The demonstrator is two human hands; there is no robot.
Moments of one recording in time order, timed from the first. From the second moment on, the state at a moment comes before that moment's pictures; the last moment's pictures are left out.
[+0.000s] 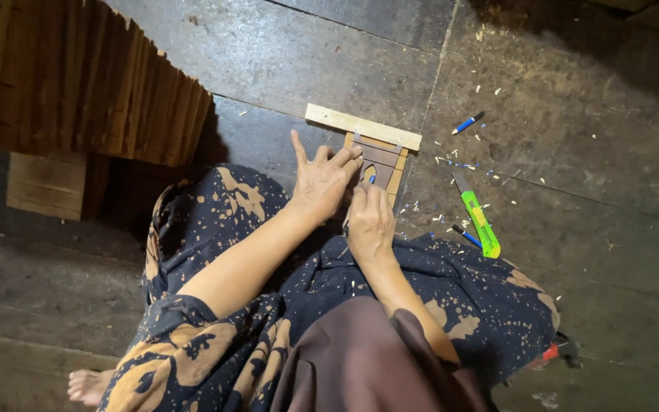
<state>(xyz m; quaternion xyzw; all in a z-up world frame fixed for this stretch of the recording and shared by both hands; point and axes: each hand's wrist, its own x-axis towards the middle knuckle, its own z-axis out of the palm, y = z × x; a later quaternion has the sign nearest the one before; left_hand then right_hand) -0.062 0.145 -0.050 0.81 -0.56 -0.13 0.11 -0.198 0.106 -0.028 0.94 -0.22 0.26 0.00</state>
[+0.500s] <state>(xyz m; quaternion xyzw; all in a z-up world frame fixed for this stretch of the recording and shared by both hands) -0.059 0.149 -0.055 0.81 -0.56 -0.14 0.12 -0.174 0.123 -0.035 0.93 -0.30 0.22 0.09</state>
